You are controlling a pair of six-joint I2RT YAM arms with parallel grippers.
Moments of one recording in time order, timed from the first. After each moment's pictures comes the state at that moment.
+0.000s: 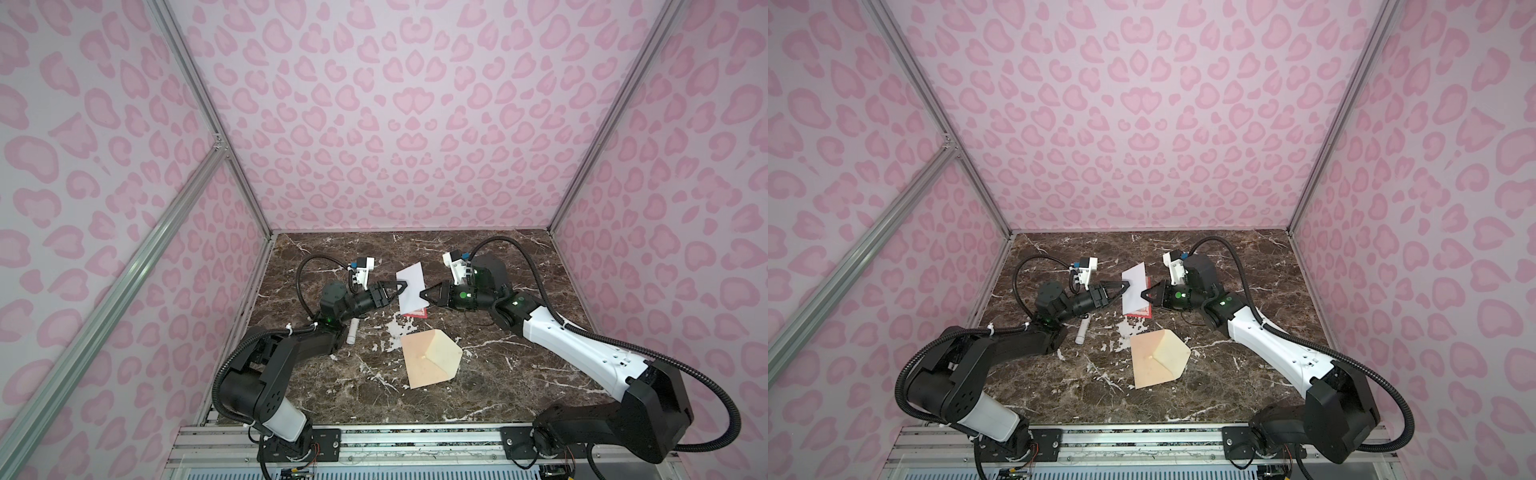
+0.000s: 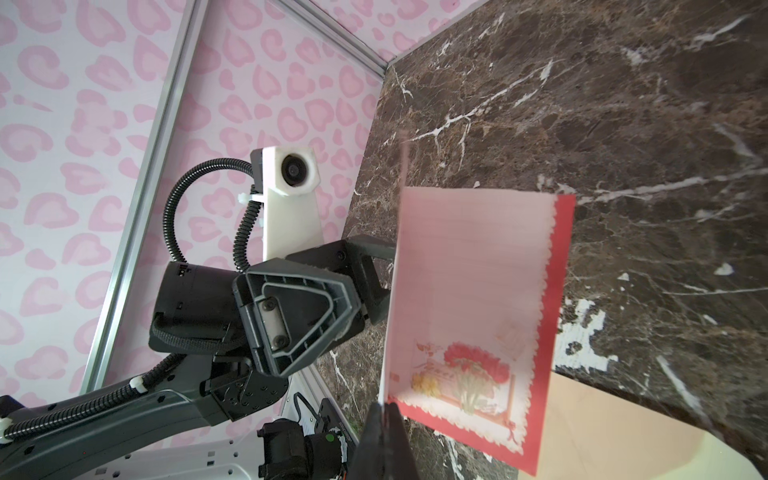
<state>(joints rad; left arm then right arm) -0.40 1.59 0.61 1.03 0.76 -1.12 0.57 1.36 1.00 -0.16 -0.54 0.81</state>
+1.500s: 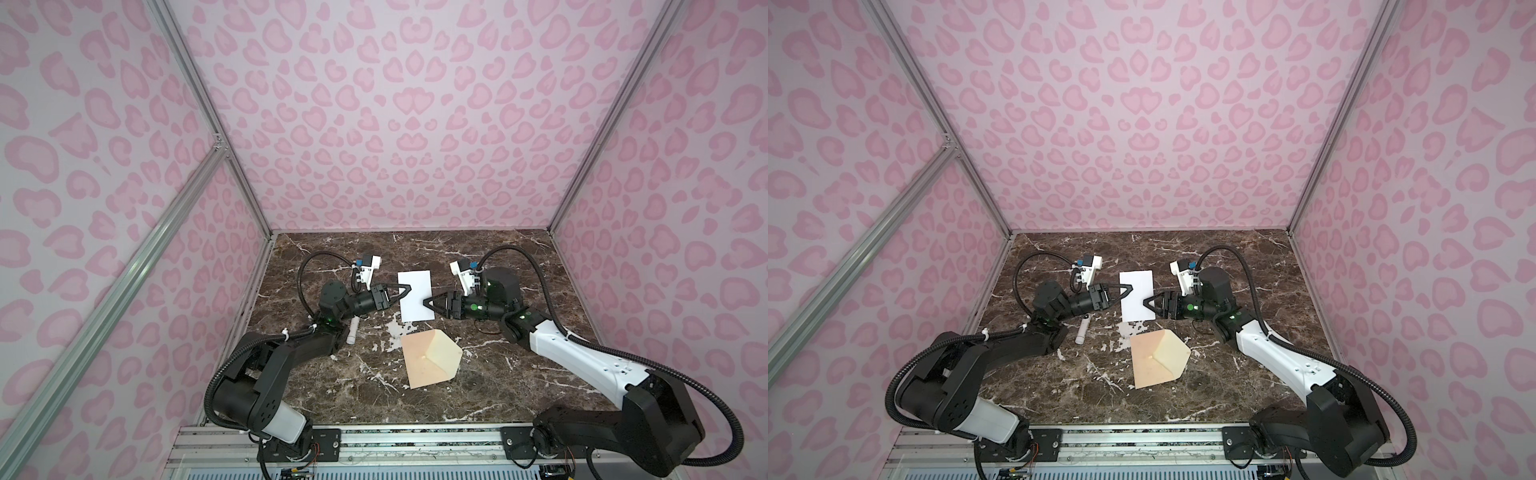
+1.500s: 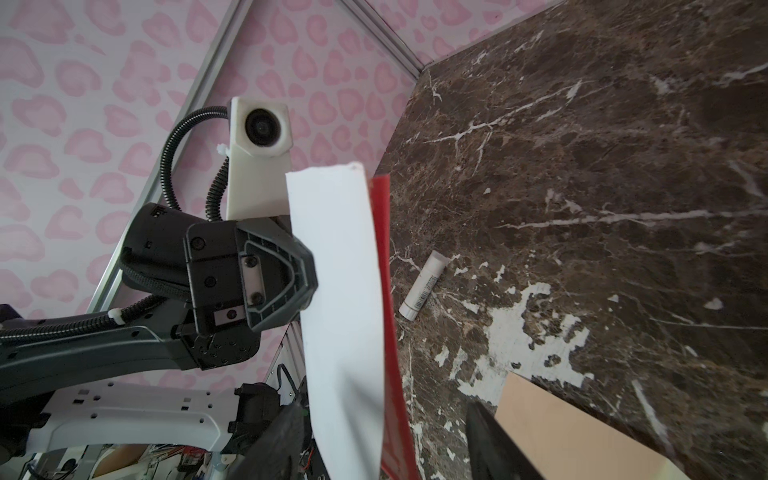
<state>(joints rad) -0.43 1.54 0.62 1.04 0.86 -1.13 0.50 1.28 0.78 0.10 -0.69 0.68</state>
